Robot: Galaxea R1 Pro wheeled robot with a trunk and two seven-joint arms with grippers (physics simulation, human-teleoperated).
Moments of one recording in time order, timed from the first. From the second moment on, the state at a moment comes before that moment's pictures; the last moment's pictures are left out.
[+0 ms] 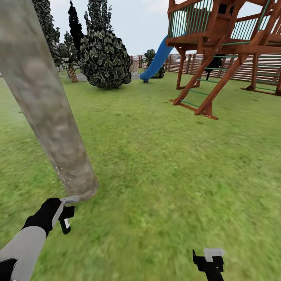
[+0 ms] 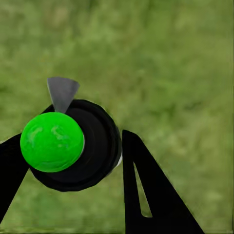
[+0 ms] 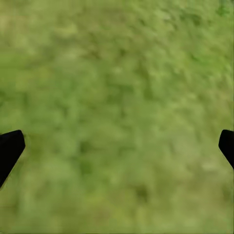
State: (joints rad) left arm -0.78 0.18 0.25 -0.53 -0.13 0.73 -0.03; right arm -0.49 -0.07 0.41 -0.03 -0.28 -0.54 -0.23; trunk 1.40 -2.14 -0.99
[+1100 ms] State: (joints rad) left arm -1.02 0.17 0.24 -0.62 -0.14 0.98 -0.02; right arm -0.49 -0.08 0.41 -0.03 -0.28 -0.54 -0.23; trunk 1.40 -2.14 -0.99
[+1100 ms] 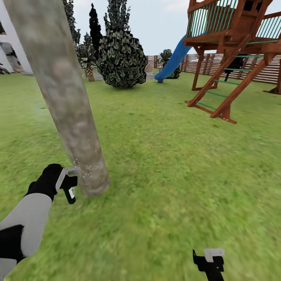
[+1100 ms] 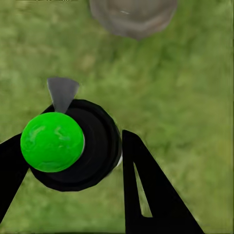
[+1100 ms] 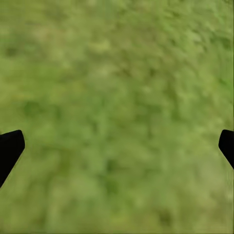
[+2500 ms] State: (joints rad) left arm -1.01 0.17 0.24 -0.72 -0.13 1.00 -0.03; right arm -0.49 -0.07 0.41 -0.03 -0.28 -0.54 -0.22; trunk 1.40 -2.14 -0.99
